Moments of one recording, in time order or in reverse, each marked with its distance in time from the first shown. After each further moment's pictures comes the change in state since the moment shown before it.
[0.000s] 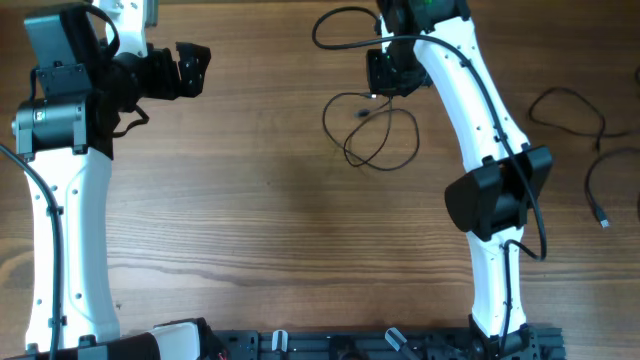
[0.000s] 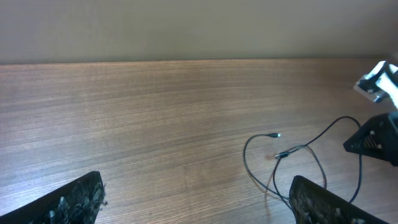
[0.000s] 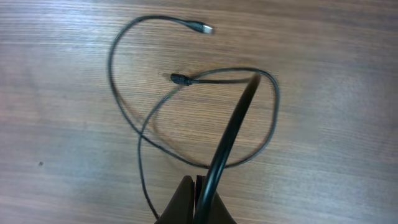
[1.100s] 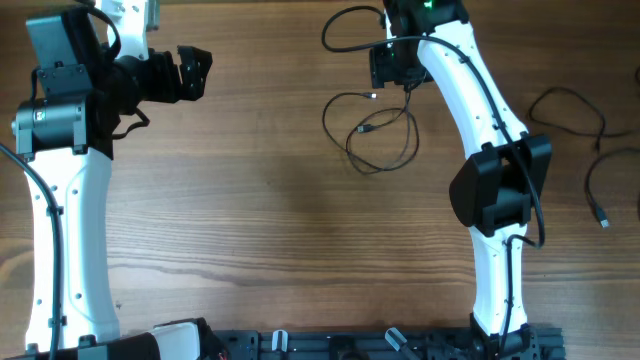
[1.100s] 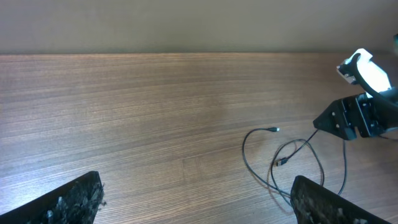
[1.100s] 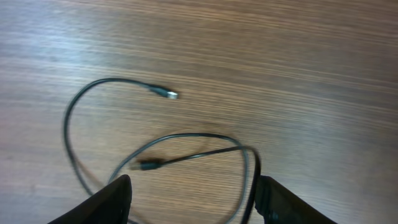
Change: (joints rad) left arm 0.000 0.000 0.000 -0.027 0.000 0.000; right arm -0.043 0.014 -0.124 0.259 0.093 -0.097
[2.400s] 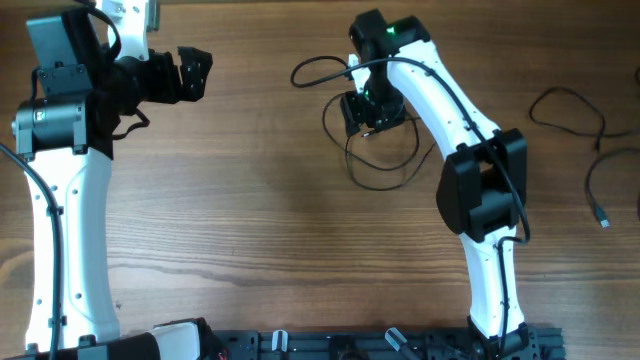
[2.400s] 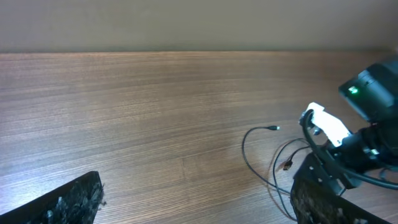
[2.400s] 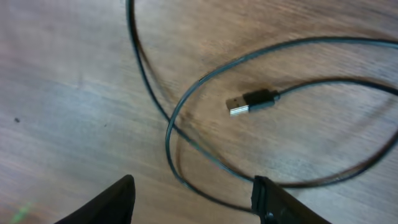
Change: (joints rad) left arm 0.000 0.000 0.000 -0.006 0.000 0.004; right arm 0.093 0.000 -0.193 -0.066 -0.270 -0.045
